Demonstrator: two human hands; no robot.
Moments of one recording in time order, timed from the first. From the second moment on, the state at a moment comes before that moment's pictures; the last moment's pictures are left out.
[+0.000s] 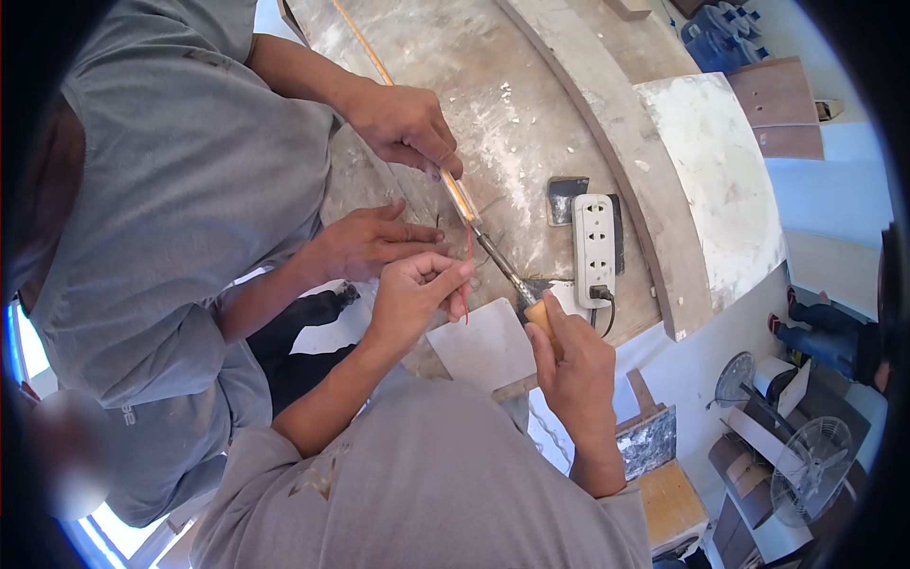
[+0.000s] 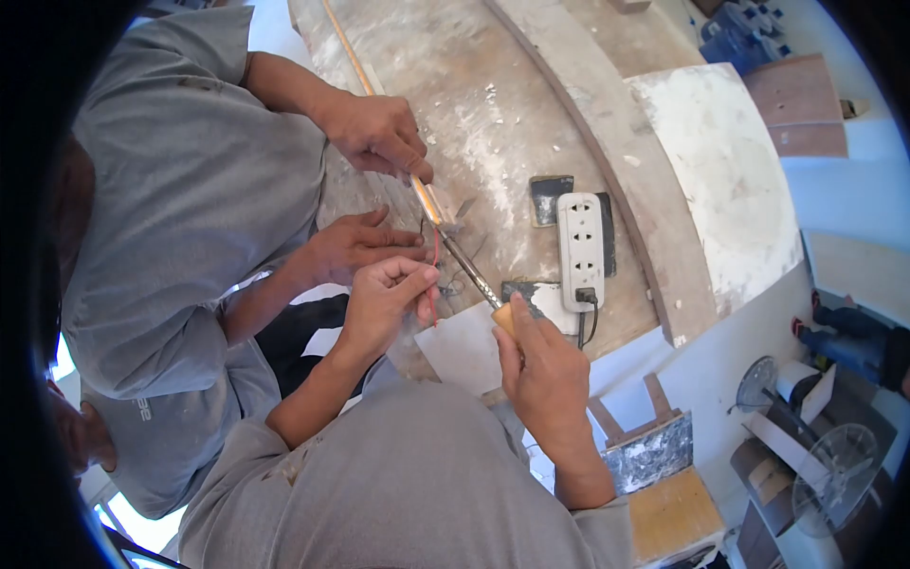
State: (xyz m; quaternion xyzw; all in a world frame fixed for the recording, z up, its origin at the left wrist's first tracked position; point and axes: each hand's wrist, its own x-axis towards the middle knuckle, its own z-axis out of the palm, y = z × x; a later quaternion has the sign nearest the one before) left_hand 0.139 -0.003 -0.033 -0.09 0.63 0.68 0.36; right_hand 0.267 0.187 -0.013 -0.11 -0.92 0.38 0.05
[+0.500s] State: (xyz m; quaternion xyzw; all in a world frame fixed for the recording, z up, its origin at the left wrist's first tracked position) left_hand 0.139 -0.010 -0.037 -0.08 0.62 0.69 0.36; right_hand 0.267 0.184 -0.015 -0.12 -0.92 0.38 0.06
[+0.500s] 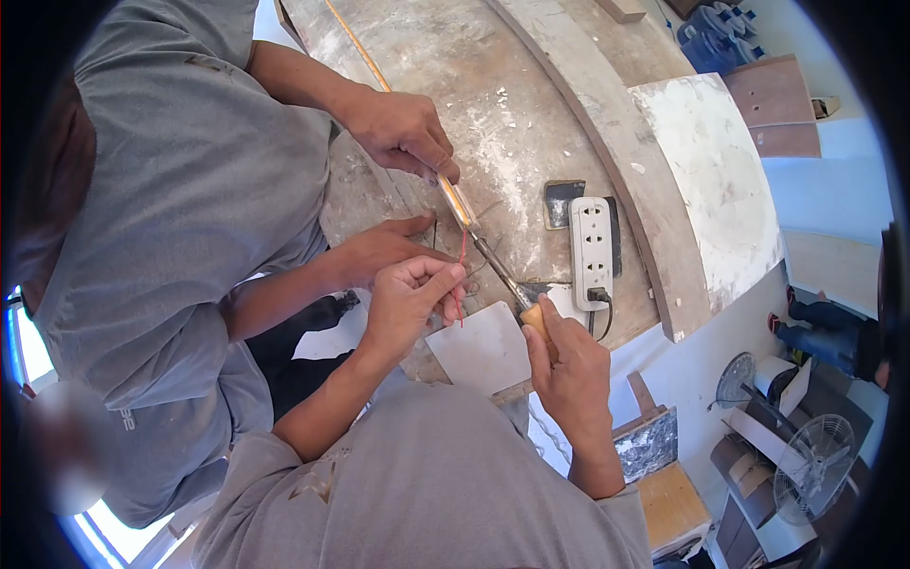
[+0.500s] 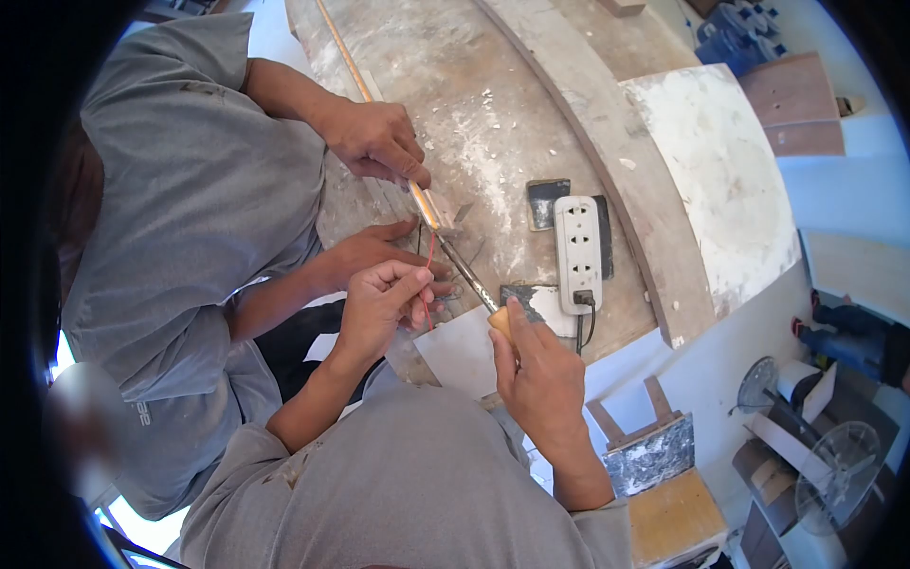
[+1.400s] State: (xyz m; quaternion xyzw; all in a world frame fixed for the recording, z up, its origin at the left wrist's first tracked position) left_hand 0.138 -0.008 -0.034 -0.11 0.62 0.69 0.37; right_hand 0.267 0.176 -0.013 -0.14 -0.91 0.38 0.03
